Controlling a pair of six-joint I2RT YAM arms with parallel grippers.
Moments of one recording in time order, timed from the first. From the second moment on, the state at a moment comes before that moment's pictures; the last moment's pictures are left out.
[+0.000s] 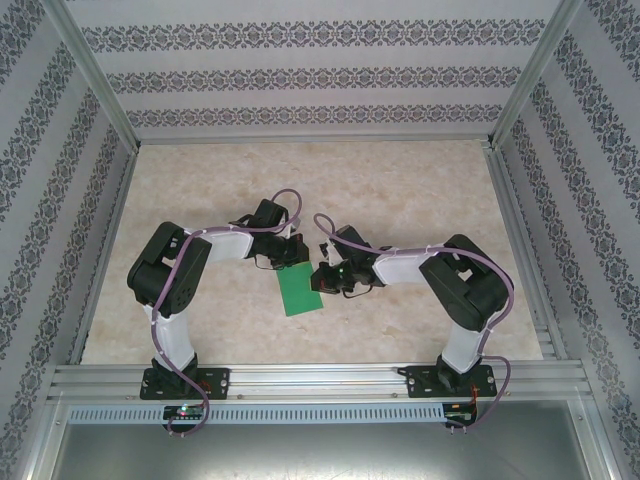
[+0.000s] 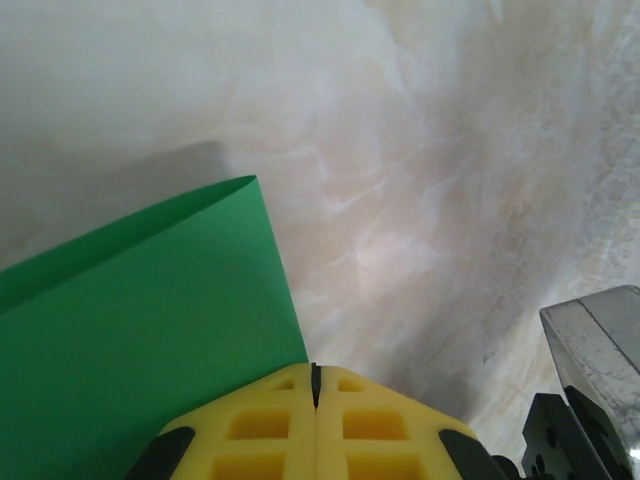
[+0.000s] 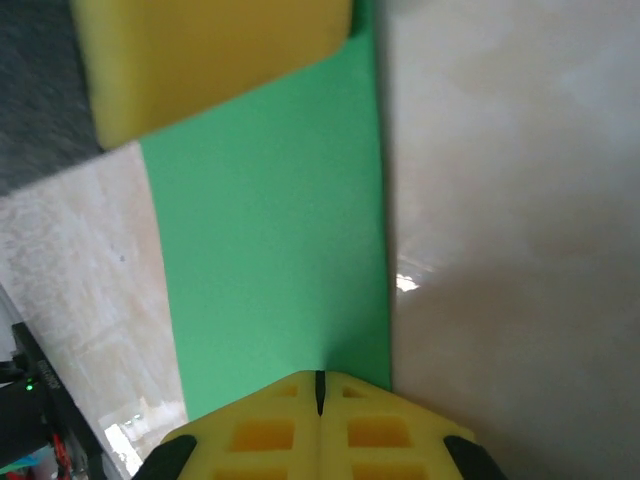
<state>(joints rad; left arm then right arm) -0.45 1.89 1.01 -0.15 0.57 -0.66 0.69 1.79 0.81 0.00 -0.54 0.76</state>
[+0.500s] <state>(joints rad) -0.48 1.94 1.05 -0.15 0.60 -0.61 0.68 1.80 0.81 0.00 -0.54 0.78</state>
